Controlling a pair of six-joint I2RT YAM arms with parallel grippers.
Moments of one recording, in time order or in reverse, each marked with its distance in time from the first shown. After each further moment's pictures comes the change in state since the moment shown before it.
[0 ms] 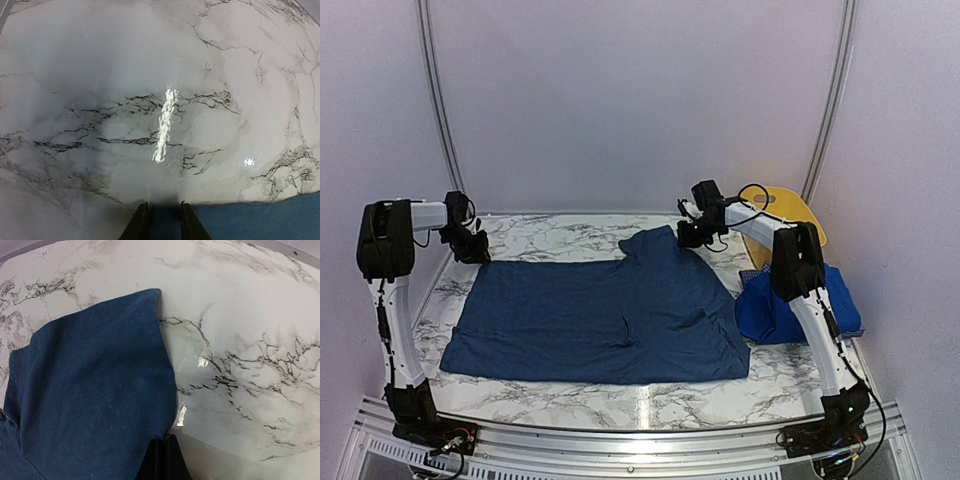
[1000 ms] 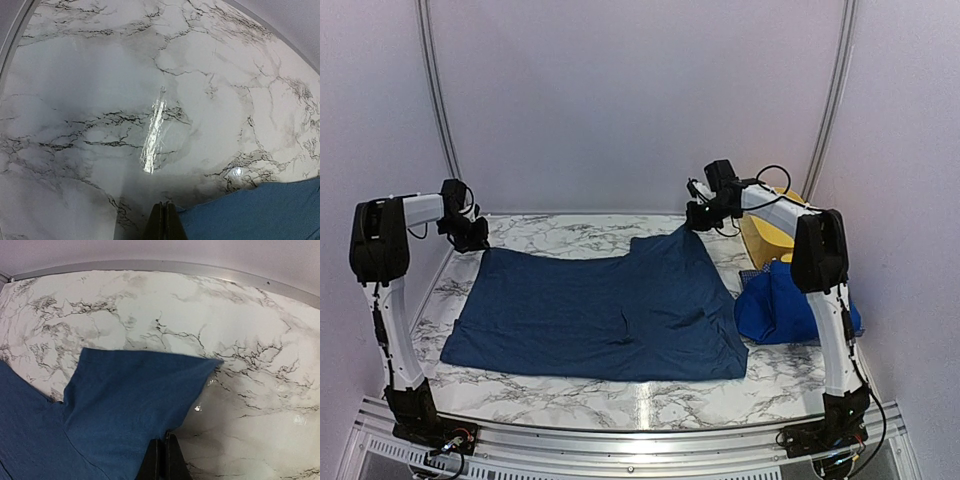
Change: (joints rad) left arm -0.012 -0.072 0.014 -0.002 0.031 -0.054; right arm -0.016 -0.206 -0.148 0.003 -0.031 0.011
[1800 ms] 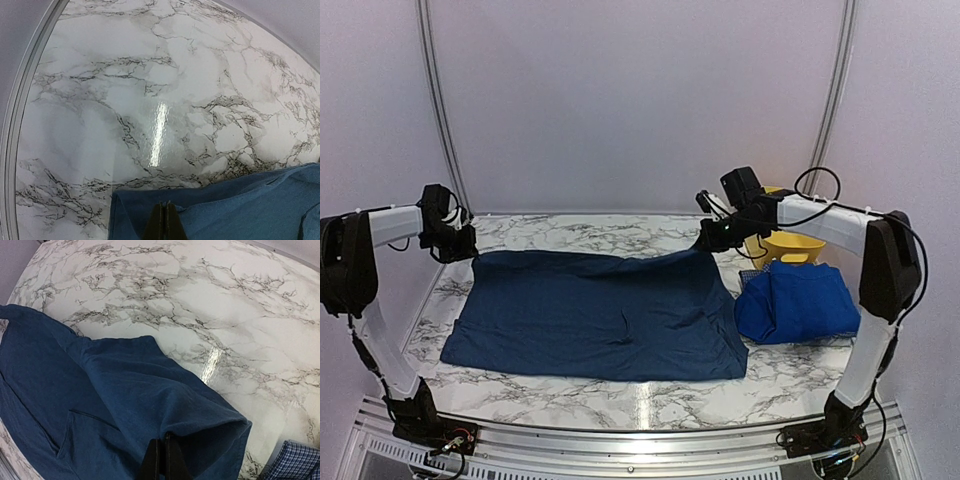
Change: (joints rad) left arm 0.000 -0.390 -0.407 0.103 -0.013 0.018; right arm 0.104 -0.606 -0.731 0.127 0.009 -0.015
